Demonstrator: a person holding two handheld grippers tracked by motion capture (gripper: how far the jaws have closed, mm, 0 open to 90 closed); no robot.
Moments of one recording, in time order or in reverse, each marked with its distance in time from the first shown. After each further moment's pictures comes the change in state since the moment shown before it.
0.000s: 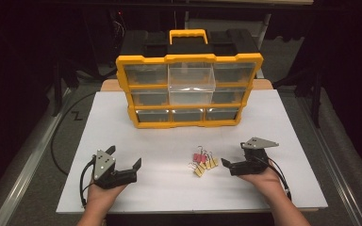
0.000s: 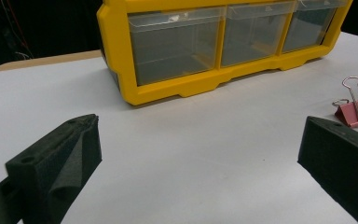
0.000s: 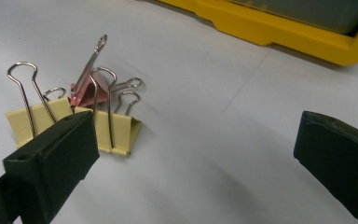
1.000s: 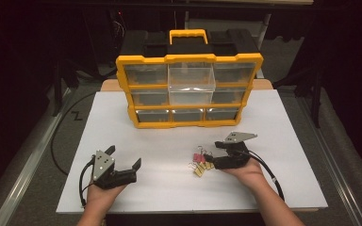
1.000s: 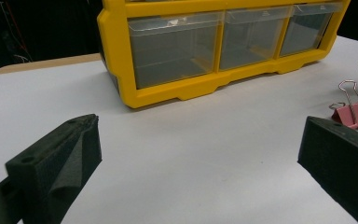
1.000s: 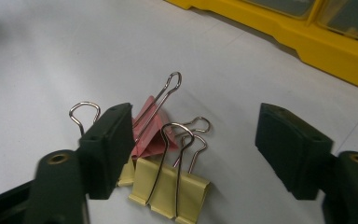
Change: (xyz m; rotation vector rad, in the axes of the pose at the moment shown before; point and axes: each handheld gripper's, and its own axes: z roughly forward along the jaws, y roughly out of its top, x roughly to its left) left arm 0.000 0.001 -0.002 -0.013 -0.006 -0.003; right arm 0.023 0.026 0.035 0.015 0.178 -0.057
